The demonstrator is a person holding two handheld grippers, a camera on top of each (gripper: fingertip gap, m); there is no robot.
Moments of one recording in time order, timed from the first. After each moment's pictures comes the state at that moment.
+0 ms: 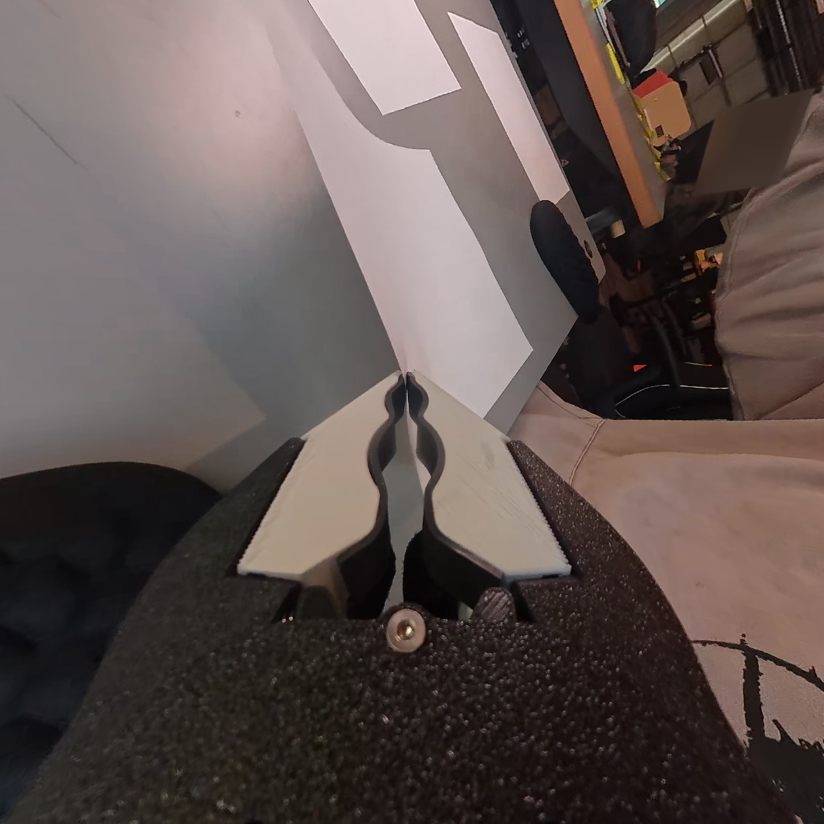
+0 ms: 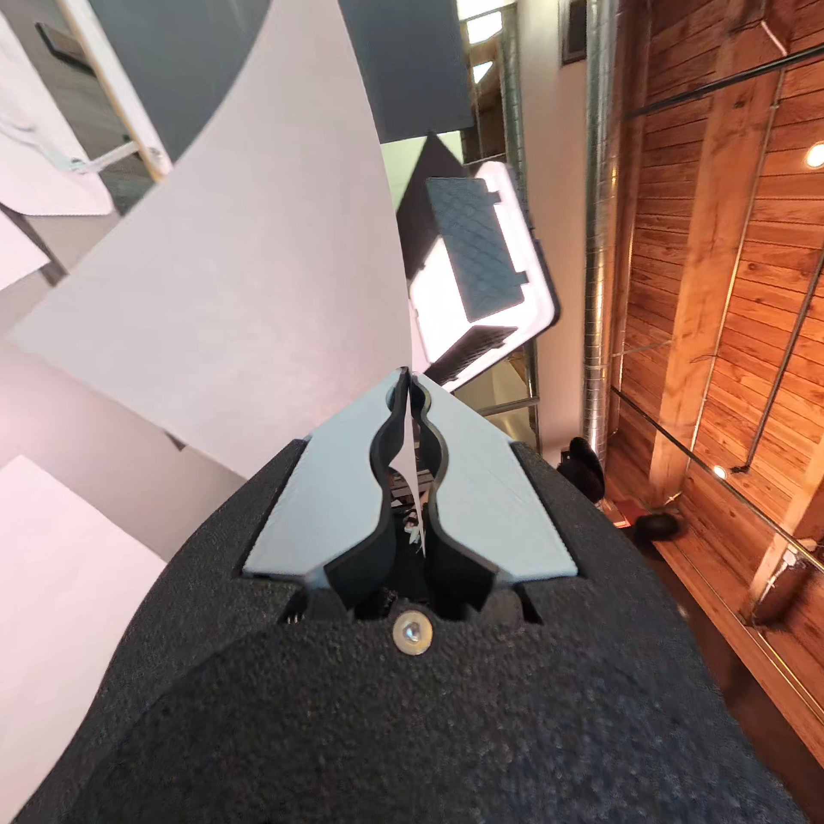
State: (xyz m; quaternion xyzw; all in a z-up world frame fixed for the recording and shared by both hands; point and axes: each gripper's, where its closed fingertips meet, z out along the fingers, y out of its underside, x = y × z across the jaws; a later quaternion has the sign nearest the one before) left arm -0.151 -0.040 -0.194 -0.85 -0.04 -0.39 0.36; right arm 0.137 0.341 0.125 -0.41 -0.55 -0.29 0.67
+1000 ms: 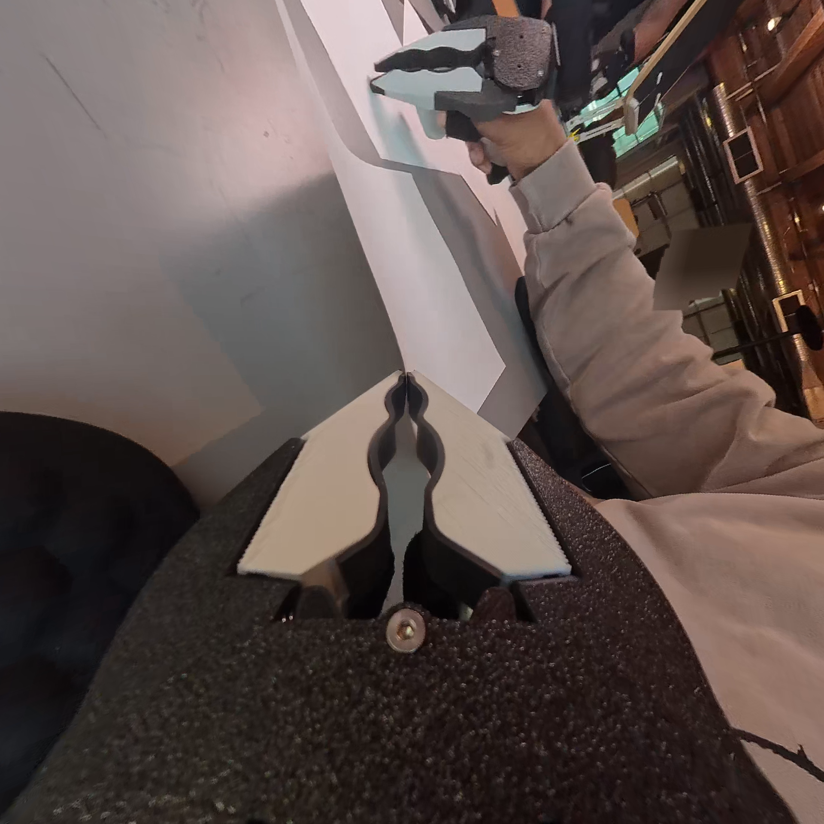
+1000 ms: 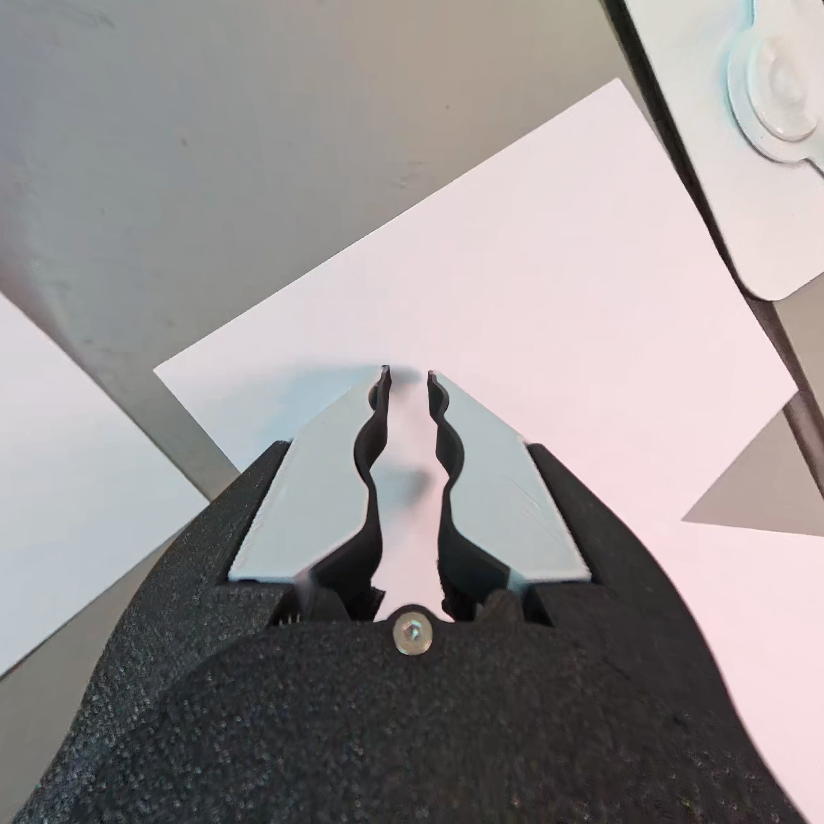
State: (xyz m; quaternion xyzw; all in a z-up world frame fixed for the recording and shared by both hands) left arm -0.146 -0.034 -0.195 -0.80 -0.12 -0.41 0.41; right arm -0.092 0.303 -0.241 -0.66 -0.68 0.12 0.30
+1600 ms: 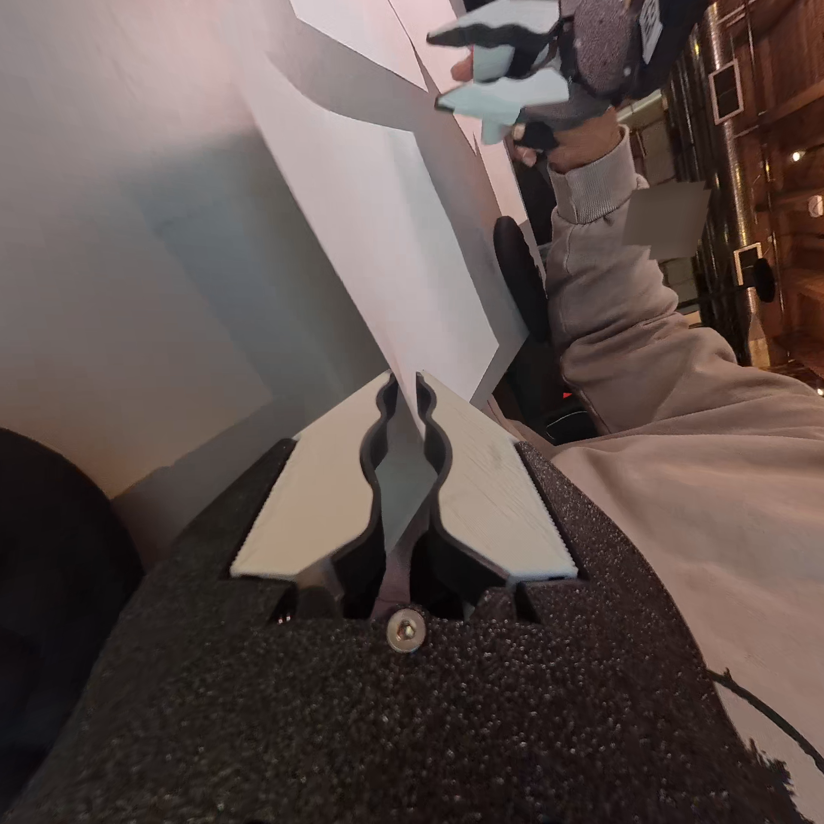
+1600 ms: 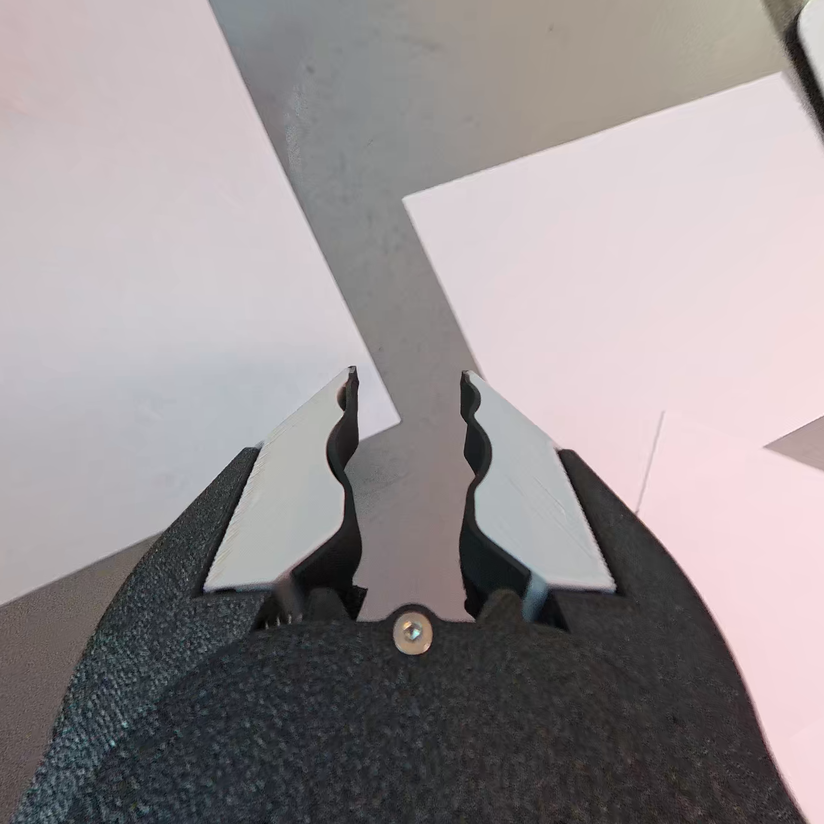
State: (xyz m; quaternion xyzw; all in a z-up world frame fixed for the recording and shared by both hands) left arm -0.121 -0.046 -0.201 -0.81 -0.09 -0.46 0.35; right arm -0.017 0.199 -0.210 -0.60 -0.73 0.21 0.25
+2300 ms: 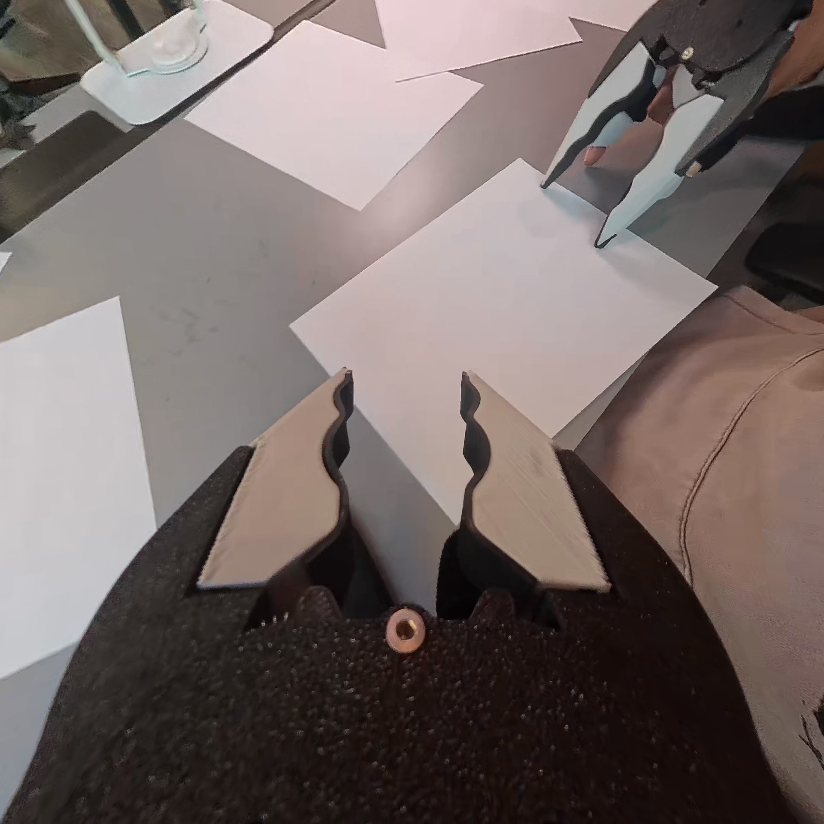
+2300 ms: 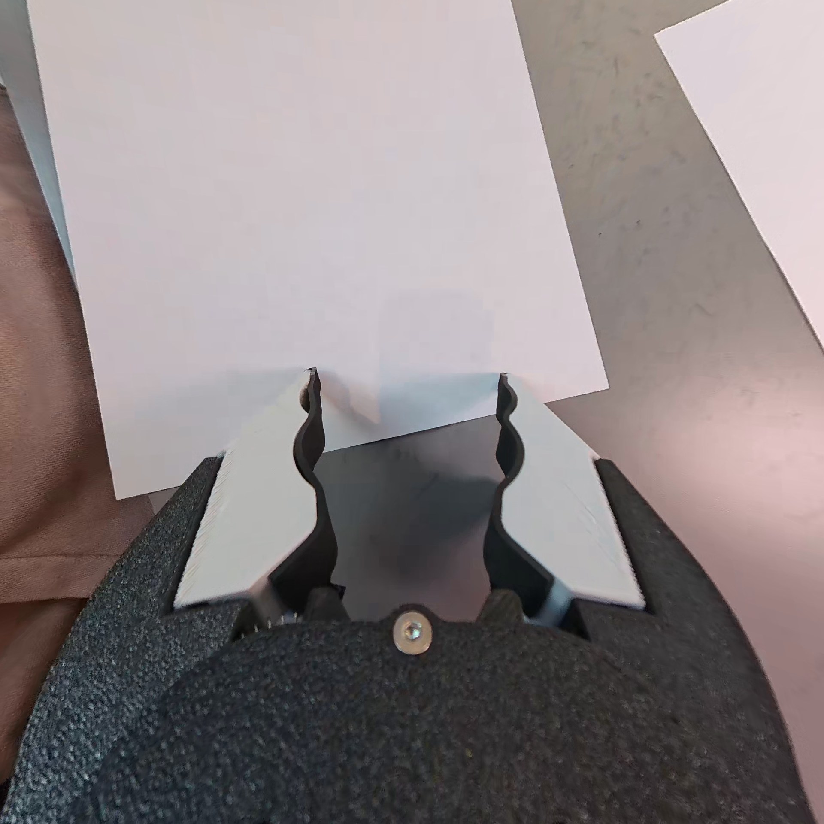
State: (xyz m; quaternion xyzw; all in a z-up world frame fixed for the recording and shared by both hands) left arm -0.142 -0.047 -0.134 -0.88 0.19 -0.04 0.44; right arm 0.046 0.089 -0.245 -0.63 -0.71 0.23 0.21
